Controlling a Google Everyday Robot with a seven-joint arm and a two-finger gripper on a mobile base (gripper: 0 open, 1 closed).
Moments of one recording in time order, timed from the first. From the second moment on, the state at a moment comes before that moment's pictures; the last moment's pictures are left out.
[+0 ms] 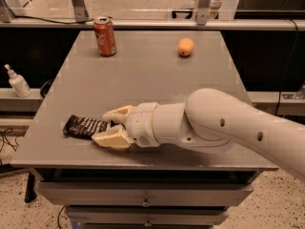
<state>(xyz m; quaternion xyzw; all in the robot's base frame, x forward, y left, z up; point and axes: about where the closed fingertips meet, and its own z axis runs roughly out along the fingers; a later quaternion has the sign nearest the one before) 0.456 0.111 0.826 -0.52 0.65 0.30 0.46</state>
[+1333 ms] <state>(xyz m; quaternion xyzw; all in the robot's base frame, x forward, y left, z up) 0.475 0.066 0.907 -0.53 0.64 0.22 0.50</state>
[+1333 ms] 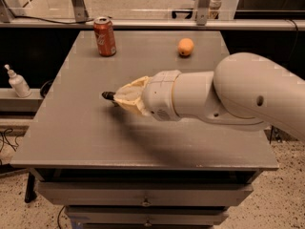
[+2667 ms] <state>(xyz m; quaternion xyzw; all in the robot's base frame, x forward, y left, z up) 0.518 0.028 0.934 -0.56 0.62 0.15 0.53</state>
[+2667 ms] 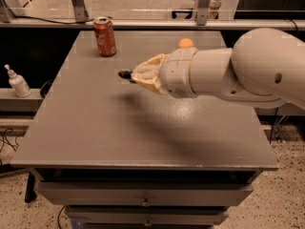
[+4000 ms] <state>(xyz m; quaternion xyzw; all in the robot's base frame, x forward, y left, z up) 0.567 0.014 0.933 -0.61 0.58 0.12 0.52</state>
